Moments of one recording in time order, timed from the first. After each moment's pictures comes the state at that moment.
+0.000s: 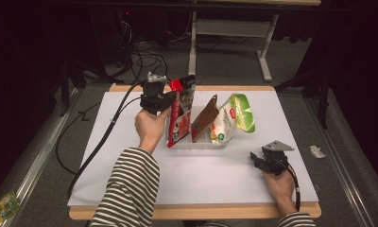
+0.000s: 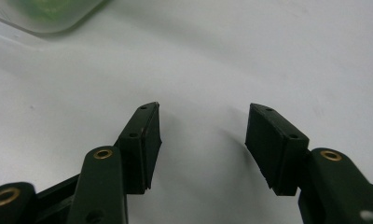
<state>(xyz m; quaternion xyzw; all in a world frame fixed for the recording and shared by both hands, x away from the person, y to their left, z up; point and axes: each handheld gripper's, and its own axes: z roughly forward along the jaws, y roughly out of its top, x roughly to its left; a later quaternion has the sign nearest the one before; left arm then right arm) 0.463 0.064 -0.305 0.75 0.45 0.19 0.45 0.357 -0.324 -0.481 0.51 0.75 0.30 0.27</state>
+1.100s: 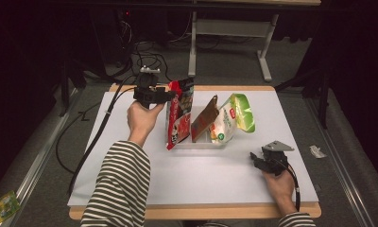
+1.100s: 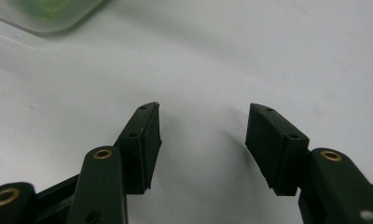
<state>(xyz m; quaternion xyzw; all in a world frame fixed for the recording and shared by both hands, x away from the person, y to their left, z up) 0.491 0.081 -0.284 0.76 0.45 0.14 0.44 0.357 -0.324 -0.481 0.51 0.75 0.30 0.28</state>
